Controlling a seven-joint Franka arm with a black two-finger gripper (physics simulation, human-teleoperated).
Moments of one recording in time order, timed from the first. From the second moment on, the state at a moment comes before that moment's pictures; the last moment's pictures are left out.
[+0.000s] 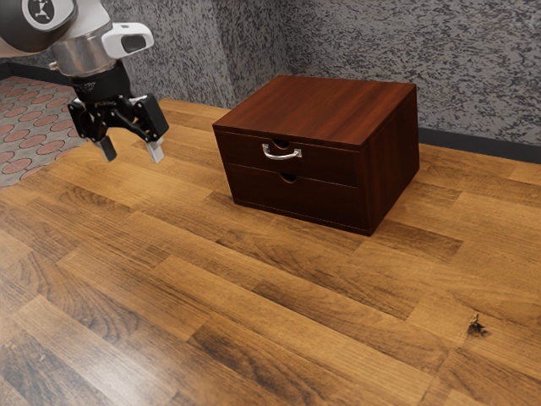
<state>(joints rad) 0.25 0.13 0.04 -1.17 -0.02 1.33 -0.02</state>
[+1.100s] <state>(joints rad) 0.23 -0.44 -0.10 -1.70 -0.03 1.46 -0.07</state>
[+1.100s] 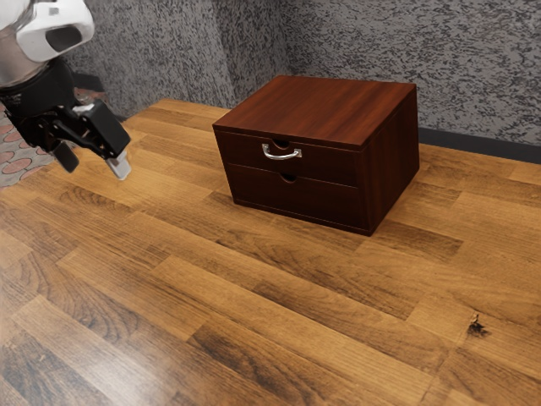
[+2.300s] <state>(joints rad) 0.06 -0.40 -0.03 -2.10 0.14 2.13 1.07</state>
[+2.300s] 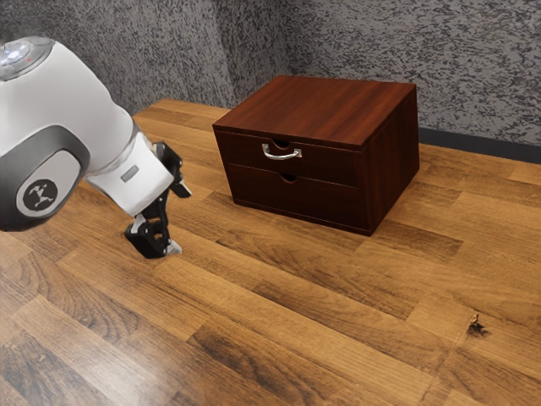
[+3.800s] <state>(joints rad) 0.17 0.17 -0.03 -1.68 0.09 2.44 1.40</state>
